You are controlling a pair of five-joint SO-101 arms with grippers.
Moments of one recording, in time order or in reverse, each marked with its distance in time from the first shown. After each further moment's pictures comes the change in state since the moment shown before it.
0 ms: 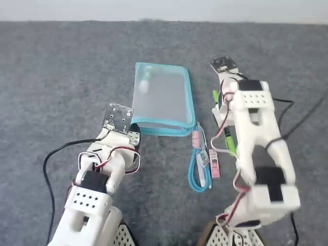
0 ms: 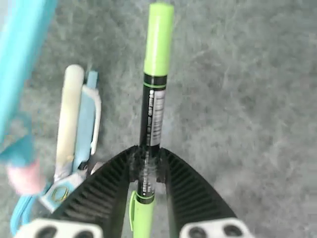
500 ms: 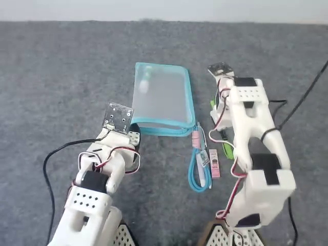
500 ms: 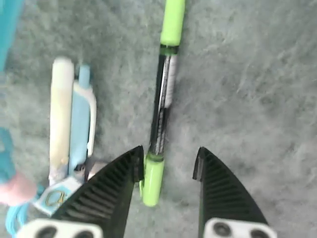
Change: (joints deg) left arm 0.0 0.0 0.0 0.0 0.0; right arm 0.0 2.8 2.0 1.7 0.0
